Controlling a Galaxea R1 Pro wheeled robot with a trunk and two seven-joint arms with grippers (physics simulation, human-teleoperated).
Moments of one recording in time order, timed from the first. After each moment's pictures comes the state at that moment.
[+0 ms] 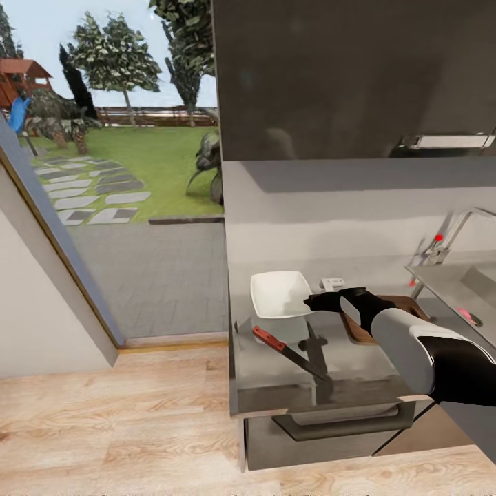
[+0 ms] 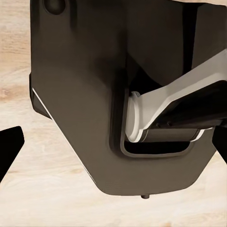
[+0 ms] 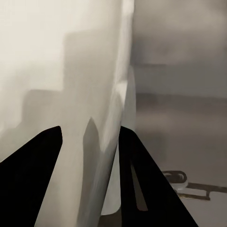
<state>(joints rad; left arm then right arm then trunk) 0.43 -0.02 0.03 -0.51 0.07 -0.31 -0.22 -1.28 -0.07 -0.06 -0.02 0.14 0.29 0.32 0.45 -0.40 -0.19</state>
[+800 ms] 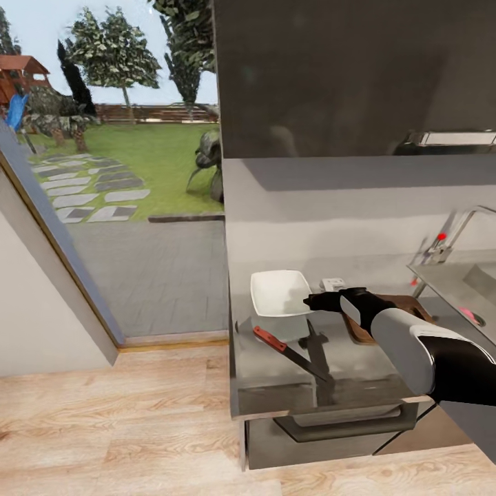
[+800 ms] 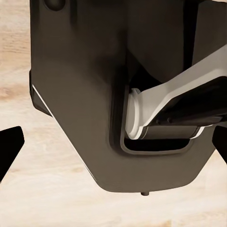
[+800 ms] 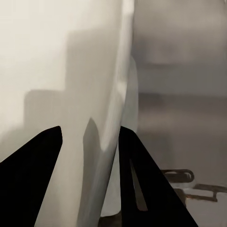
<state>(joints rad) 0.43 -0.02 0.03 -0.51 0.07 -0.31 -0.22 -1.28 -0.07 -0.07 -0.02 0.14 0.29 0.33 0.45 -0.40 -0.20</state>
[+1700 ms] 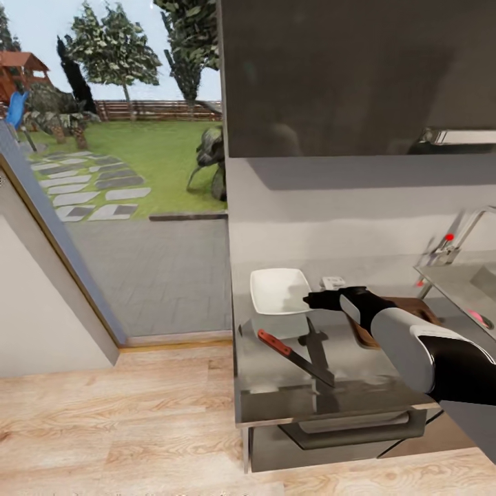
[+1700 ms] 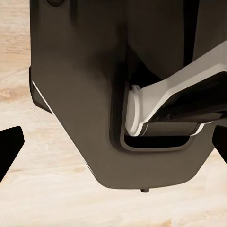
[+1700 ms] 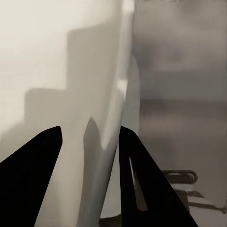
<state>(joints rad) 0.43 -0.02 0.03 -0.51 0.08 -0.31 -0.22 -1.28 -0.07 -0.08 -0.03 0.14 0.29 0.33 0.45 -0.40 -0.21</state>
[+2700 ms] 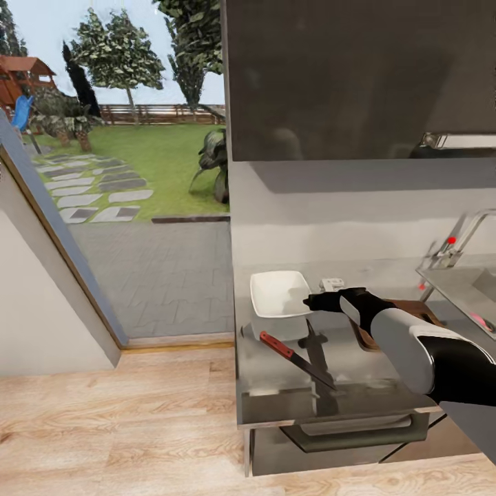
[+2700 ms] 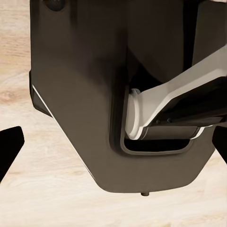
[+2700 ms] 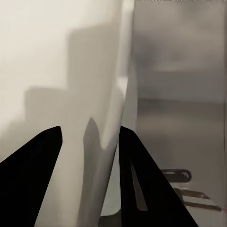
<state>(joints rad) 0.43 -0.02 0.03 -0.51 0.07 -0.31 -0.22 -1.28 -0.07 -0.07 -0.02 0.14 0.29 0.33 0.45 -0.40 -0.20</state>
